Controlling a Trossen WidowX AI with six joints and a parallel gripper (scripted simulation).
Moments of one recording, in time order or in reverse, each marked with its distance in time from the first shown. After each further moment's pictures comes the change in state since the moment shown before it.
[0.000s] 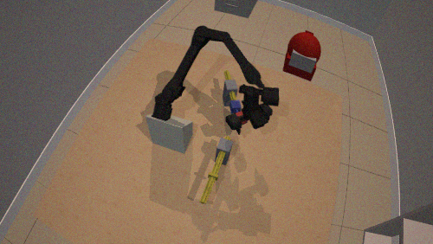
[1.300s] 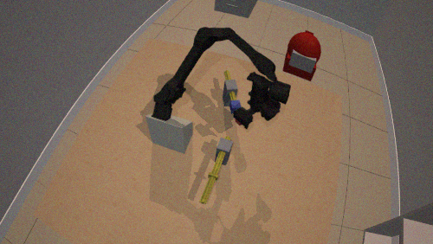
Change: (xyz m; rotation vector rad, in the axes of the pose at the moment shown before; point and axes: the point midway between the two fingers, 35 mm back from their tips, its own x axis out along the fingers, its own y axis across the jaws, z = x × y) arm -0.079 -0.002 0.040 -0.250 0.062 -0.002
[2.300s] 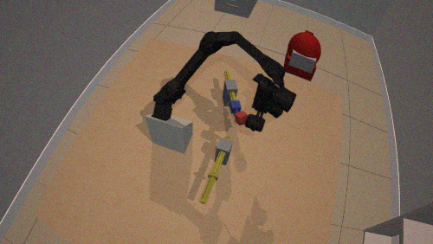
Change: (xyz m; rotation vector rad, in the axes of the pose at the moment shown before) arm -0.015 -0.001 0.011 -0.512 0.107 0.076
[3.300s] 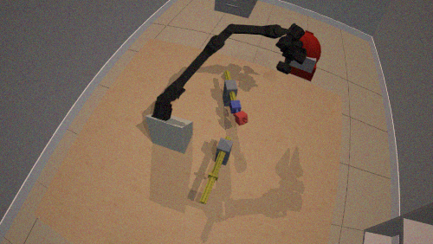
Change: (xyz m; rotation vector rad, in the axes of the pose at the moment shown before) arm -0.028 0.363 0.077 0.283 -0.283 0.488
